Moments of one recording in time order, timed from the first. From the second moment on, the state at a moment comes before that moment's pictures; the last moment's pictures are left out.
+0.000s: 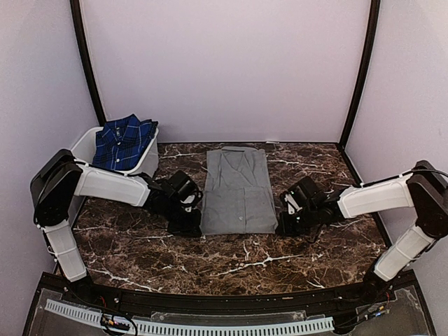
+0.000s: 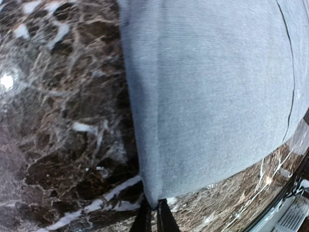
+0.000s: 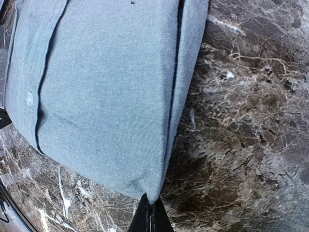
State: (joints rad) left arm -0.77 1.81 1.04 -0.40 0.24 -0.75; right arm 0.72 1.54 0.69 -0.19 -0.15 0.61
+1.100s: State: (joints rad) left arm -1.07 1.34 0.93 -0.62 0.01 -0.90; right arm 1.09 1.03 0.66 -0.51 0.07 0.85
